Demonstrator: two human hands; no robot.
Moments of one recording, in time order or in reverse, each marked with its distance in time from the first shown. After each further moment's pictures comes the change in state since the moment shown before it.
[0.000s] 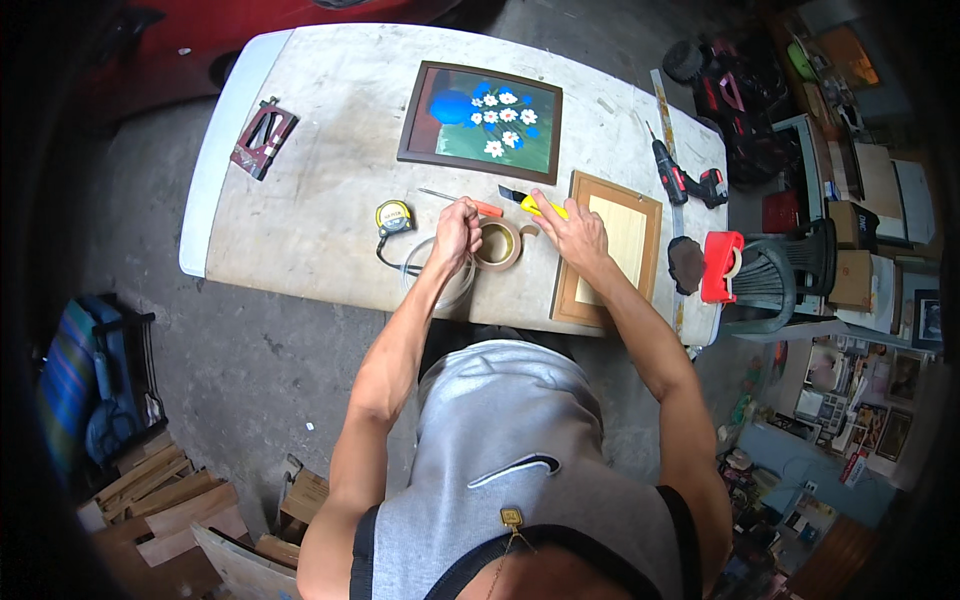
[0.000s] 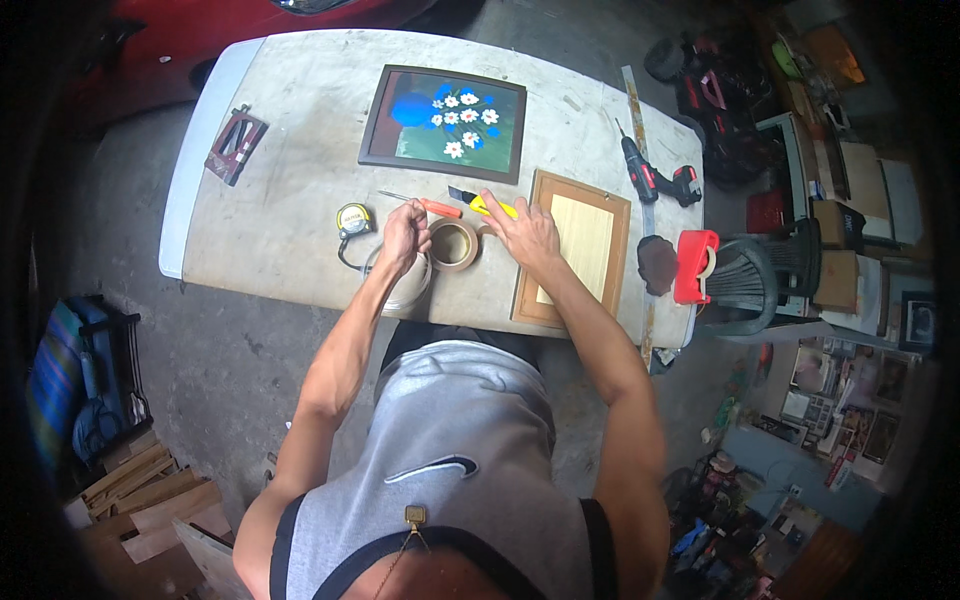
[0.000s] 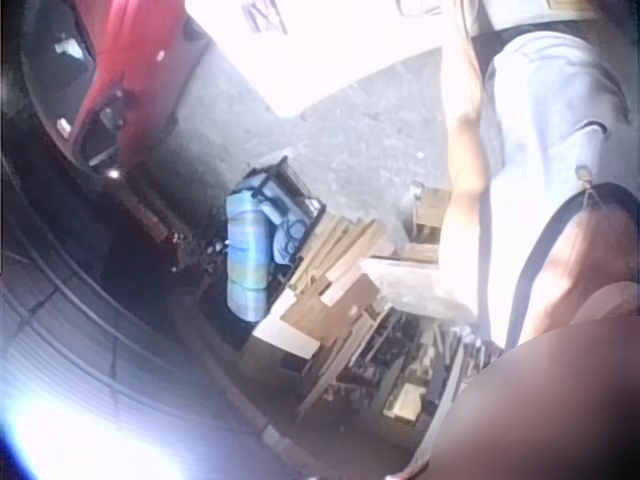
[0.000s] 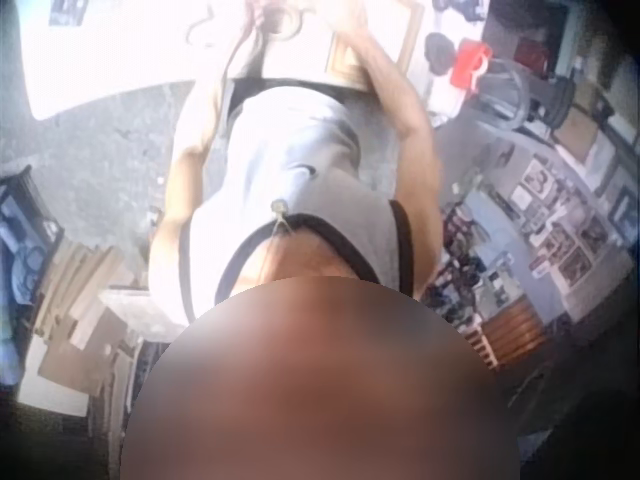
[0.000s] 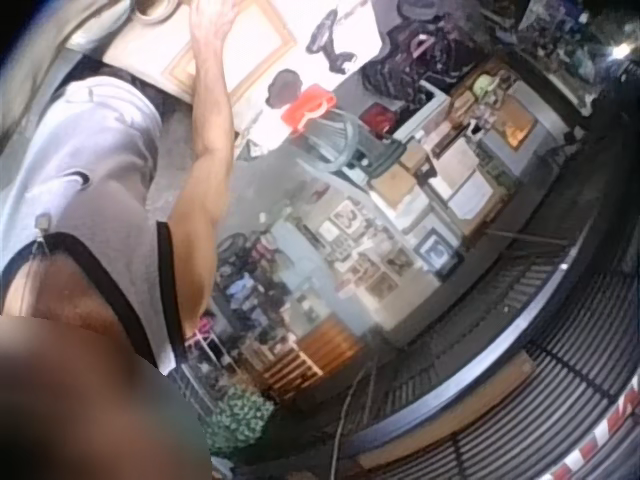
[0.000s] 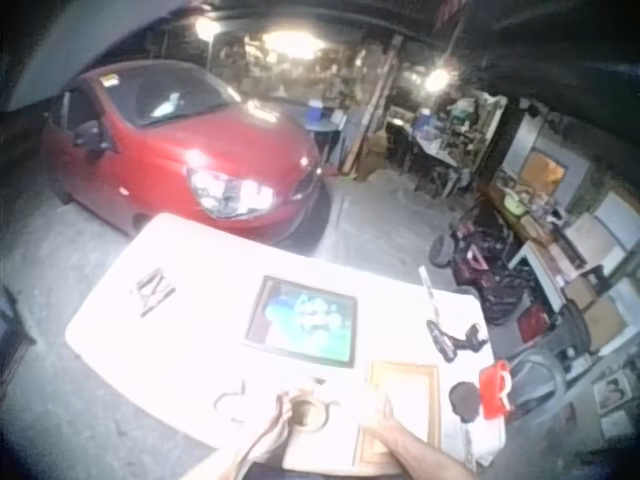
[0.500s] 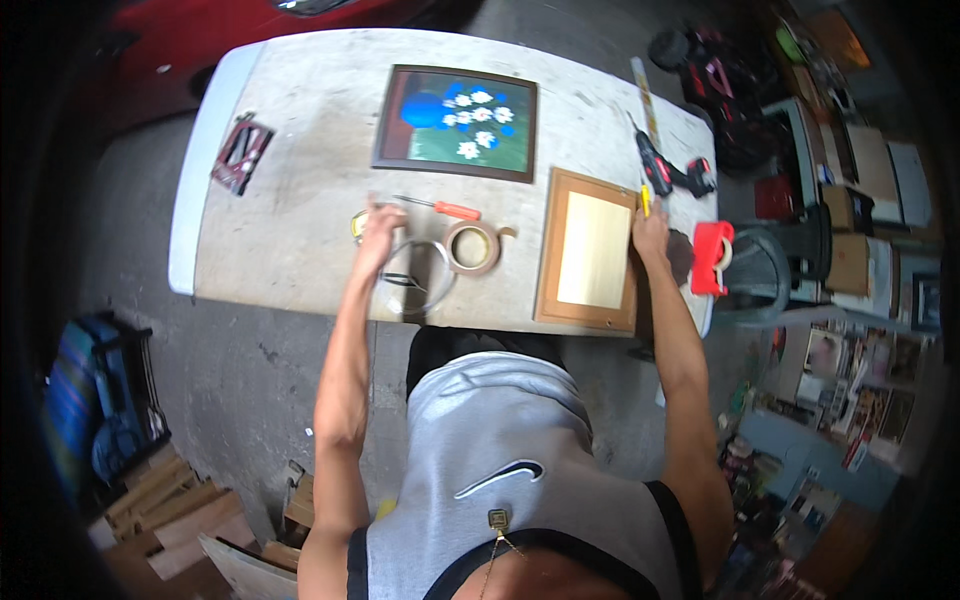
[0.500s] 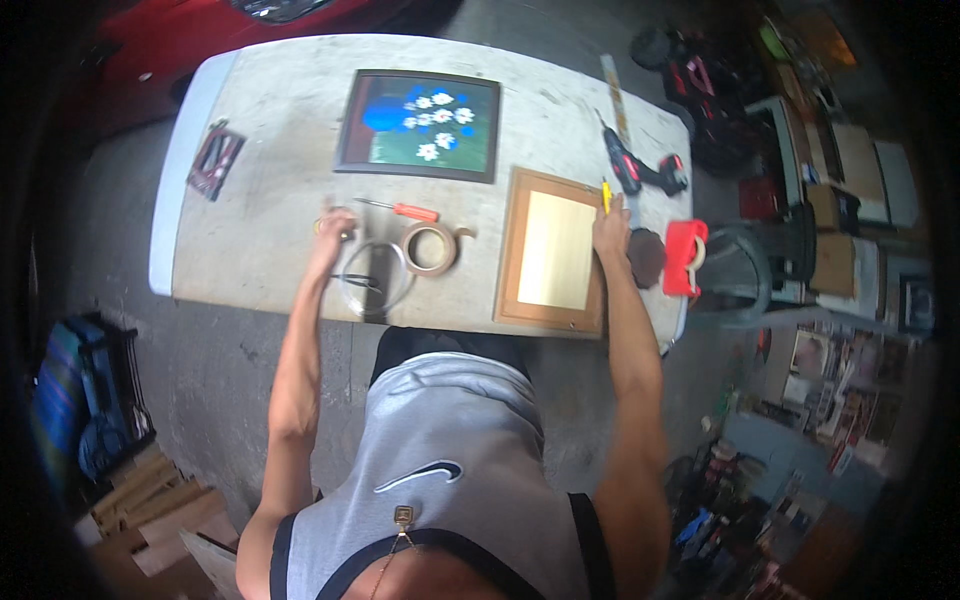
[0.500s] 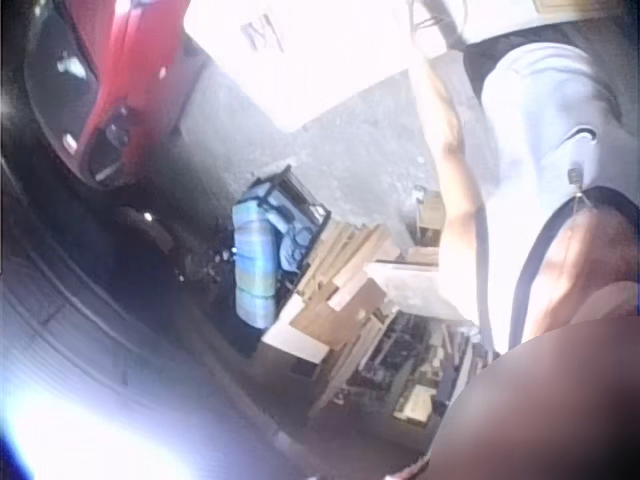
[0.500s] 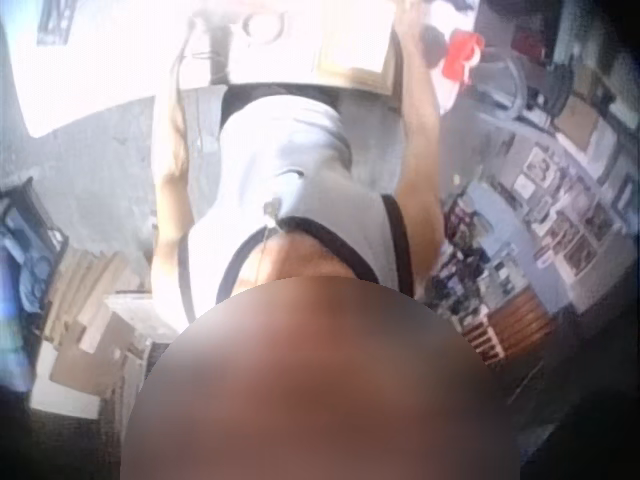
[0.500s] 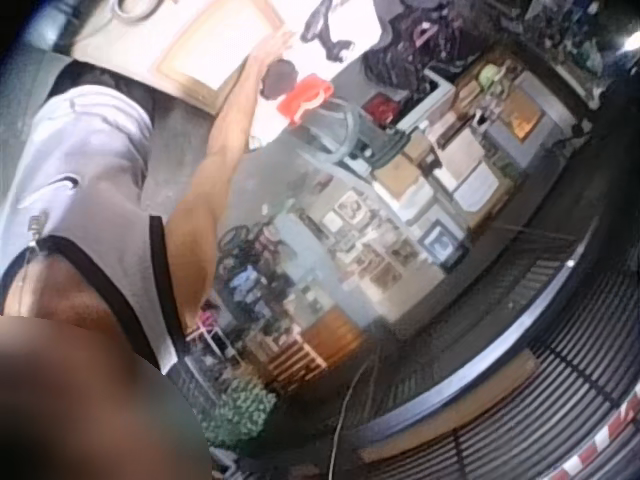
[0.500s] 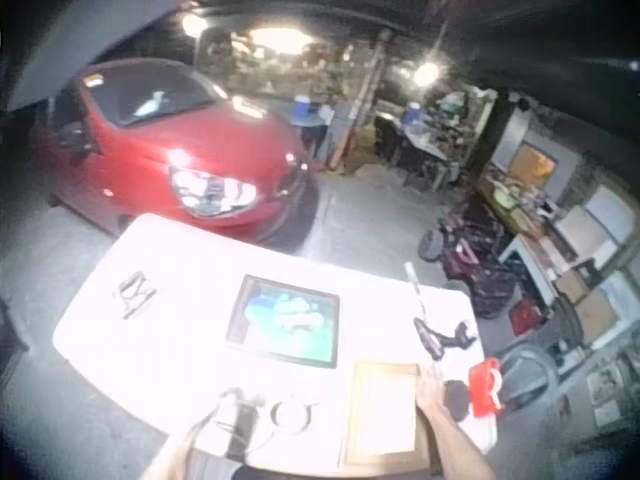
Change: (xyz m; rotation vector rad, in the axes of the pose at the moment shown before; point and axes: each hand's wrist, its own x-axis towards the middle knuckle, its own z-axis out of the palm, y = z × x) left_hand -0.006 0.045 -0.076 0.891 0.100 0.319; right_hand -0.091 0.180 0.043 0.267 -0.257 0.993
